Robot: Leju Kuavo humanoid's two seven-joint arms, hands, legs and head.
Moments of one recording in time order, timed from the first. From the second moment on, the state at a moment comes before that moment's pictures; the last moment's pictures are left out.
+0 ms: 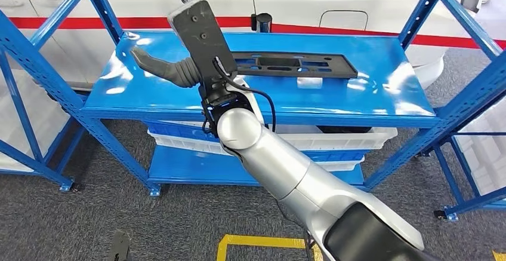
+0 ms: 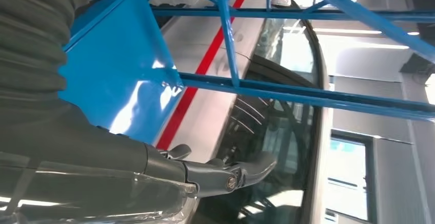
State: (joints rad) left arm -0.15 -0.09 0.58 -0.24 -0.36 0.35 -0.48; right arm -1.04 0.34 1.20 -0.93 -0.23 -0.53 -0.14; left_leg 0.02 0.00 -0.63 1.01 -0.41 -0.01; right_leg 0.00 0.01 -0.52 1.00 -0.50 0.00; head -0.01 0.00
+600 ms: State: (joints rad) left arm -0.14 -0.09 0.58 -0.24 -0.37 0.35 -0.49; right arm -1.02 0.34 1.20 -0.93 -0.25 -0.53 -0.15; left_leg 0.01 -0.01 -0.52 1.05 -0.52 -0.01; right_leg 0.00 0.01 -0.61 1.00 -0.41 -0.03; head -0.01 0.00
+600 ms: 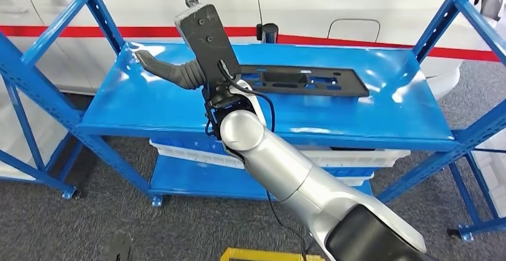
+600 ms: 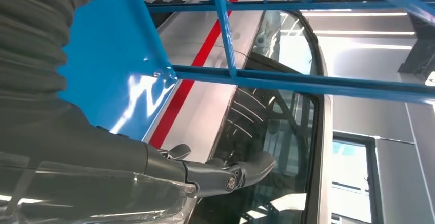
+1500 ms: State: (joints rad) left arm -0.14 -0.09 0.57 -0.24 -0.42 0.36 -0.48; right arm -1.03 0.34 1.21 -0.90 -0.28 -0.52 -0.16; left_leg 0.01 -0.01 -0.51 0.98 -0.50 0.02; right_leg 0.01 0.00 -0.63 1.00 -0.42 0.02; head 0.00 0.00
